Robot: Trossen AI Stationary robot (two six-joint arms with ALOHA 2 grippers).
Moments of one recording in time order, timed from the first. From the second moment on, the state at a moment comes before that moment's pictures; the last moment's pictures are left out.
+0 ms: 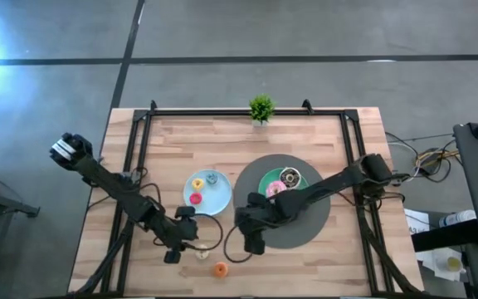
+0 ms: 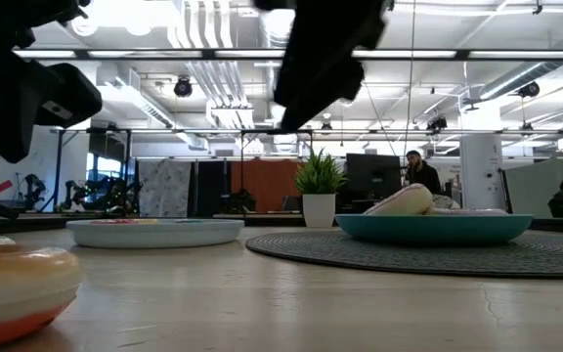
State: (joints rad) left arm -0.65 1.34 0.71 -0.22 -0.11 -0.49; right arm 0.34 1.97 1.57 -0.65 0.09 0.46
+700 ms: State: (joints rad) left arm -0.65 1.60 0.79 -0.17 -0.11 -0.65; right arm 0.52 1.88 1.46 -0.71 0.25 0.72
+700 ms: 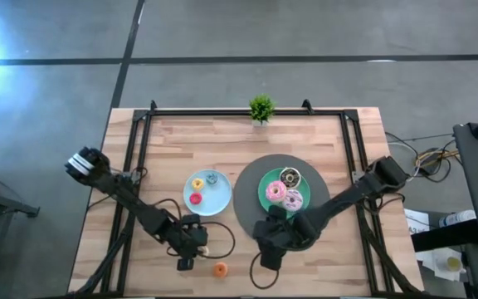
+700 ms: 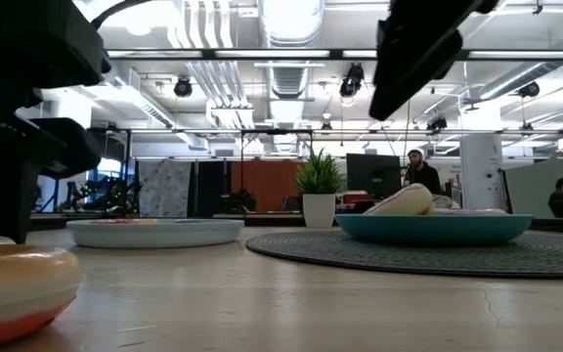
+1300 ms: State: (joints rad) left arm -0.49 1.54 1.00 -0.57 -0.28 -0.51; right arm 0.56 1.77 1.45 -0.83 0.49 0.84
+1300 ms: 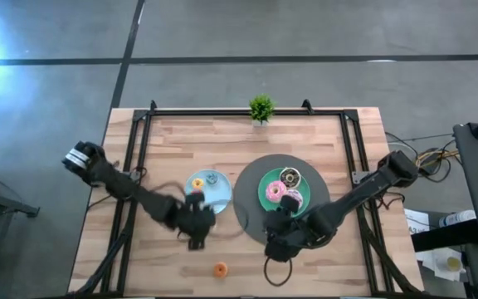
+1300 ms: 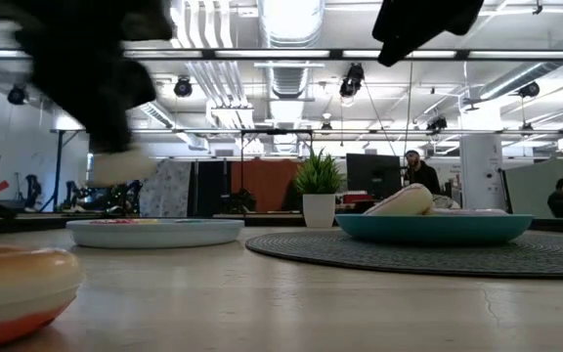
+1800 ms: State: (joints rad) left arm 0.04 1.60 0.99 -0.47 -0.09 -0.24; right arm 0.57 1.75 1.45 -0.84 0.57 0.90
